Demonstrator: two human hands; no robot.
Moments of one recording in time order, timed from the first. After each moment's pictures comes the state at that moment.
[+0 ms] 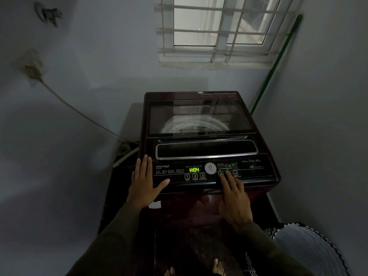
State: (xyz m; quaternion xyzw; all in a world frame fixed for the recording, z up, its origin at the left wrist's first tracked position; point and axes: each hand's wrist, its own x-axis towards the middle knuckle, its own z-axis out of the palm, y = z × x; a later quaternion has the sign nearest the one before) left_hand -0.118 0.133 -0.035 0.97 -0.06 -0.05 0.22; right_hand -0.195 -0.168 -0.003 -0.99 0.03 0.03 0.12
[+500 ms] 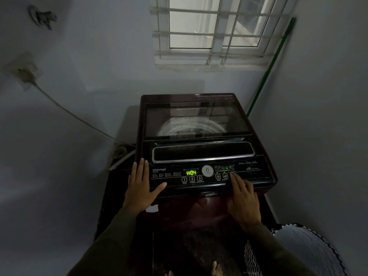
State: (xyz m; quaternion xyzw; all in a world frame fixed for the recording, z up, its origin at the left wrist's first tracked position) left_hand -0.116 0.134 -0.040 0.97 -0.06 -0.05 0.21; right_hand -0.193 -0.202 -0.008 -0.99 0.08 0.03 0.09
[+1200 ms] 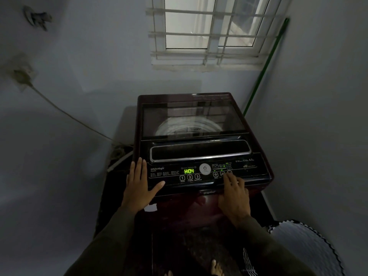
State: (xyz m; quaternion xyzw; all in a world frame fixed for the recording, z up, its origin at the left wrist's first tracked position) left_hand -0.117 0.133 -0.038 0.97 -0.05 -0.06 0.21; right_hand -0.188 -0.175 0.005 -0.99 0.08 0.03 0.12
